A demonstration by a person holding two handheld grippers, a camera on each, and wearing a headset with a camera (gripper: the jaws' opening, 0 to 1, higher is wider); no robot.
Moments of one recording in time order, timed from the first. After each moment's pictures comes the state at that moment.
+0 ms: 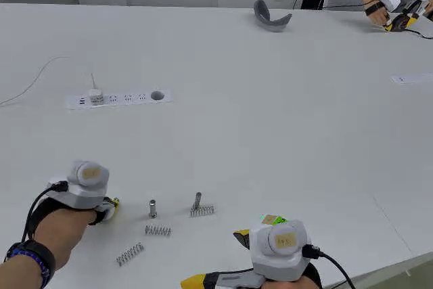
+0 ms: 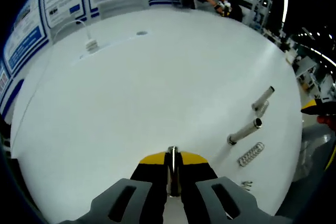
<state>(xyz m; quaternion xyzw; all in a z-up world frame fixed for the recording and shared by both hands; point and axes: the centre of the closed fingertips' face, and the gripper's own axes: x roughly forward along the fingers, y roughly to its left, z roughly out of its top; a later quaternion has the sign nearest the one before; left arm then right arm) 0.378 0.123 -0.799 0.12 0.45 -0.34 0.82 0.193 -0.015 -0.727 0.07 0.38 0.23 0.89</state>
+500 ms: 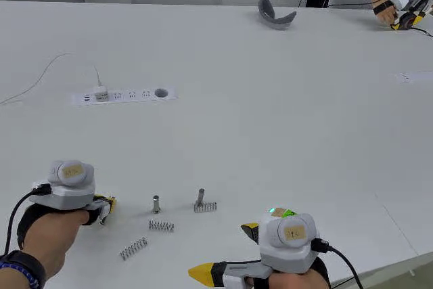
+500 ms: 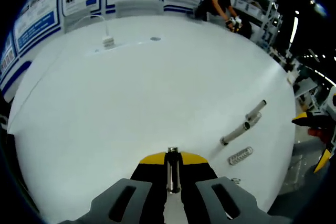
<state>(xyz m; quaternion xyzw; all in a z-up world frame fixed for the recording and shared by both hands) 0.366 0.137 -0.777 0.06 0.43 -0.32 0.84 0.197 -0.020 -0.724 0.08 0.37 0.23 0.90</state>
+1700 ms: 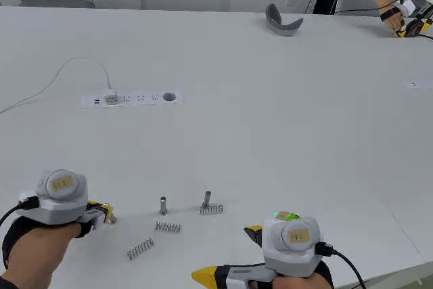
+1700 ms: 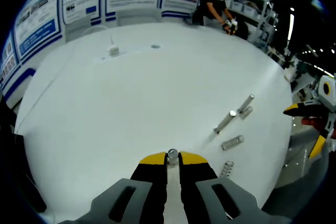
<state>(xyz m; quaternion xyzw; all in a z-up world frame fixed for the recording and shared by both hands) 0.341 0.158 -0.755 0.08 0.41 -0.32 0.85 0.195 -0.015 -0.721 0.07 0.37 0.23 0.90</state>
